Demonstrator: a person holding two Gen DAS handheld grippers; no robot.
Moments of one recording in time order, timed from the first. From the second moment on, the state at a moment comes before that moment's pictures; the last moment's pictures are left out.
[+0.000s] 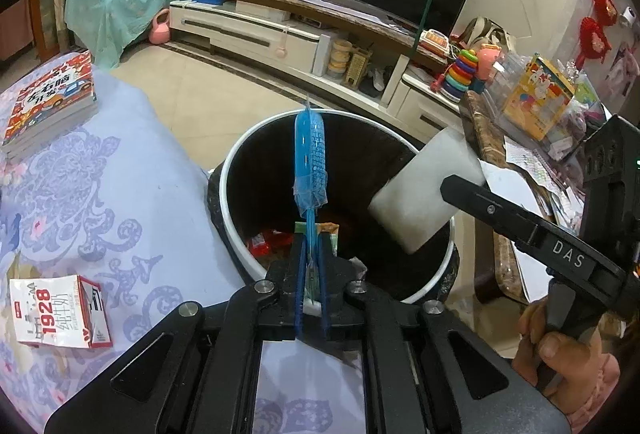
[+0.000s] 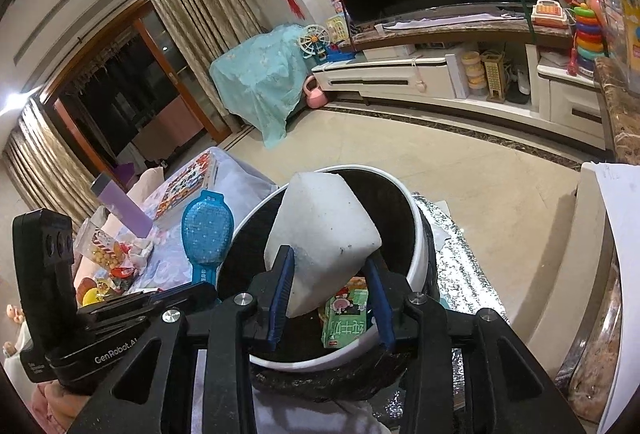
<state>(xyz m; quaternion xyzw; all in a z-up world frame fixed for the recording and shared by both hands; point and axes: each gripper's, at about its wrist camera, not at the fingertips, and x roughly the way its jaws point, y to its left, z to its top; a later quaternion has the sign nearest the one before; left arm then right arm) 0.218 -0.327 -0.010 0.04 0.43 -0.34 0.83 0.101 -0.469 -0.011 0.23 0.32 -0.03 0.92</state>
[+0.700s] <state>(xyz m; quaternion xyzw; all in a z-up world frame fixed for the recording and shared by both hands) 0.183 -0.229 -0.025 -0.03 0.43 -0.27 0.86 0.080 -0.437 -0.010 0.25 0.31 0.00 0.92</state>
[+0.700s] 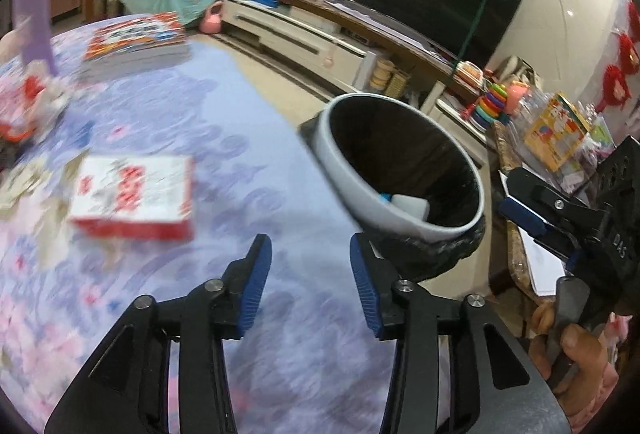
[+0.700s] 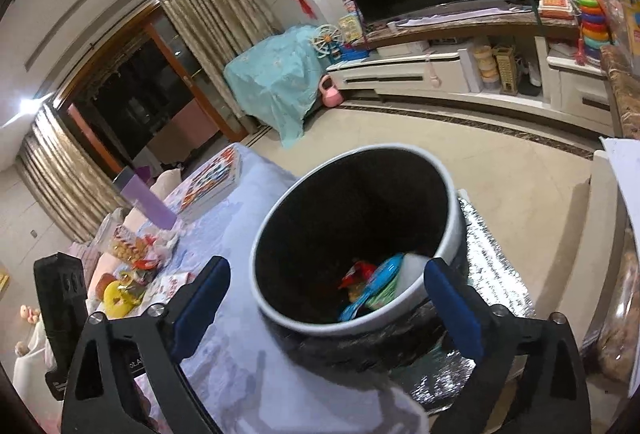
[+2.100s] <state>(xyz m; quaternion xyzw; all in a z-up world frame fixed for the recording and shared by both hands) 0.169 0.019 -0.057 -0.17 0.43 -0.05 0.89 0.128 -0.254 -0.037 0.10 0.39 0.19 0.89</state>
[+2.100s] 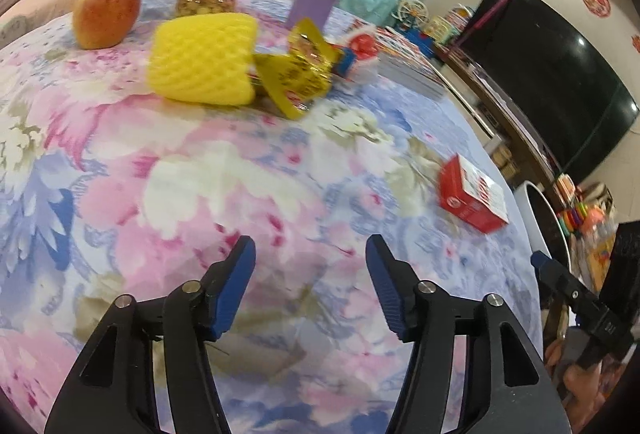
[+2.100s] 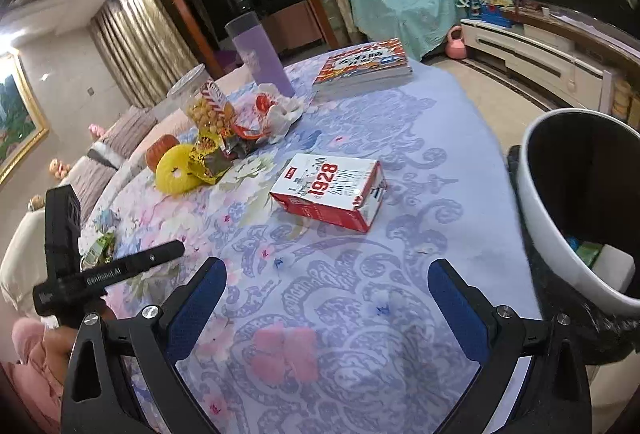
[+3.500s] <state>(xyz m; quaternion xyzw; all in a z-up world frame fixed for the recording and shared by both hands) 0.228 0.080 -0.041 -0.11 0.40 -0.11 0.90 0.188 -0.210 -0.053 -0.03 0.43 0.24 0.87</state>
